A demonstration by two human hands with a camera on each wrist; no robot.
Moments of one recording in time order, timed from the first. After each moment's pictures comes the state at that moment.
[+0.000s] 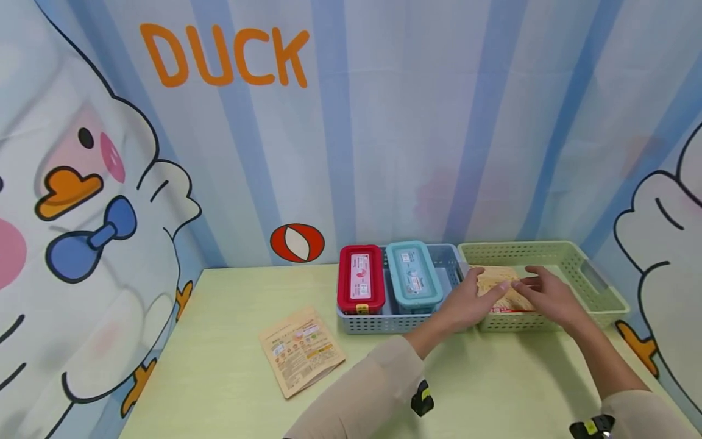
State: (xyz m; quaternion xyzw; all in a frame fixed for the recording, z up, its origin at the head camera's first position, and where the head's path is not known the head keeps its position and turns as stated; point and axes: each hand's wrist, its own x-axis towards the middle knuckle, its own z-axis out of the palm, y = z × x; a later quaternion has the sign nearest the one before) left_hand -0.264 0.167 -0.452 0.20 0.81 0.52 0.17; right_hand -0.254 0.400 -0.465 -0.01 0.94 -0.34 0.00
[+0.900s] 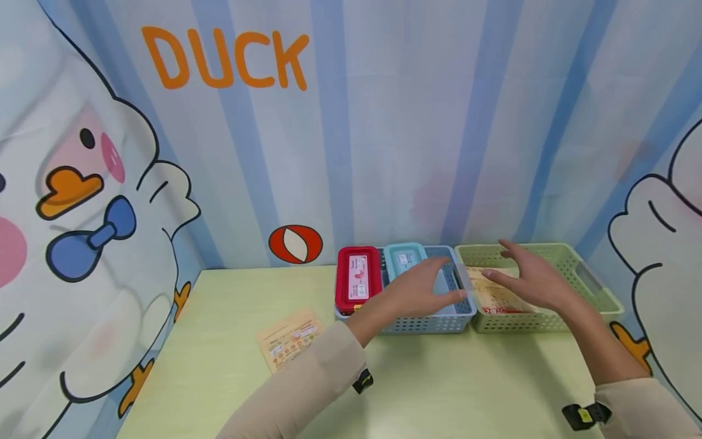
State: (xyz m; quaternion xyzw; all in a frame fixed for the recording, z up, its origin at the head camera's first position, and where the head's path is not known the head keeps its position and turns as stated) left_hand -0.287 0.079 -0.415 0.34 0.90 0.27 0.08; right_hand -0.250 0.349 -0.390 -0.11 0.97 -0.22 -0.03
